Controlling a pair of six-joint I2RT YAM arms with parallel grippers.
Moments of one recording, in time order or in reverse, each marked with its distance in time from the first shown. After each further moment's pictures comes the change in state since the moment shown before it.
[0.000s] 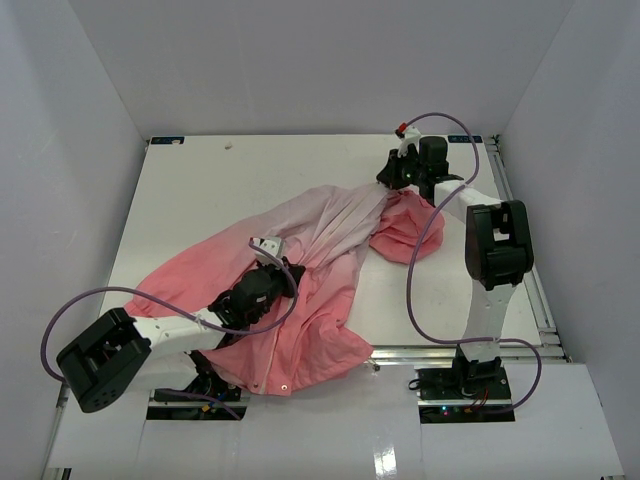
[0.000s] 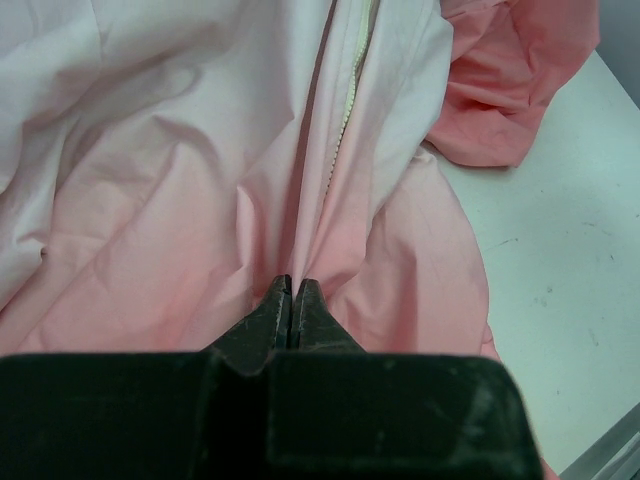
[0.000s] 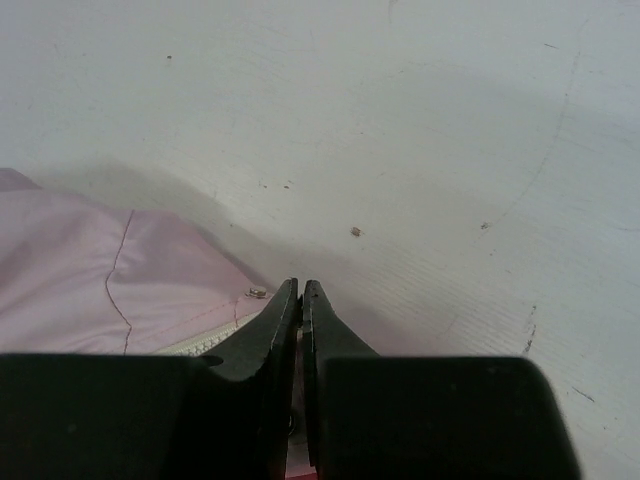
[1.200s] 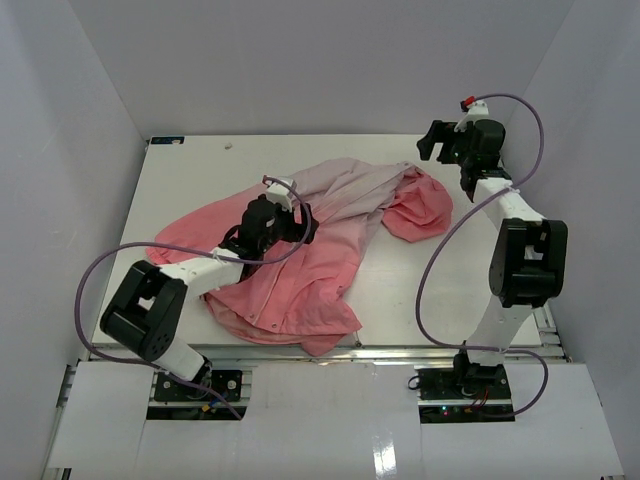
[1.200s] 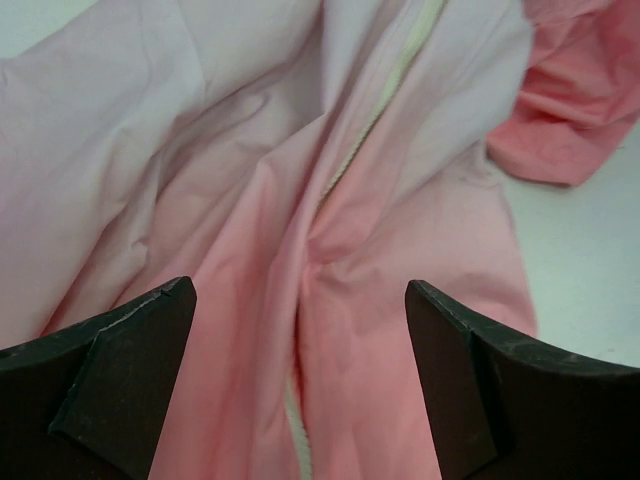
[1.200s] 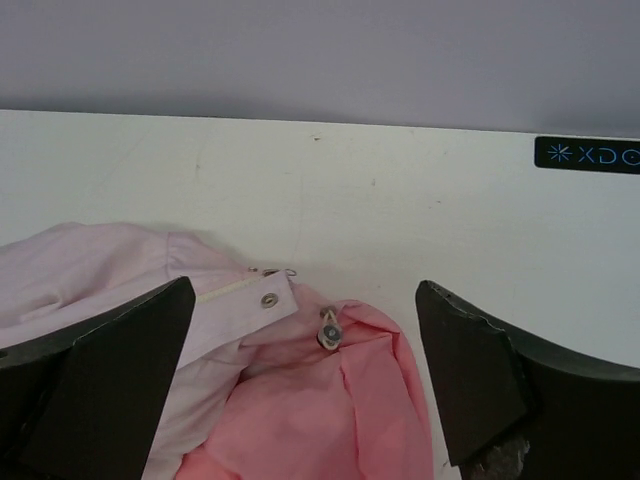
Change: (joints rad) left arm 0.324 0.352 0.492 -0.224 0.324 0.190; right arm -0.183 -0.174 -0.022 0.075 0.161 0.092
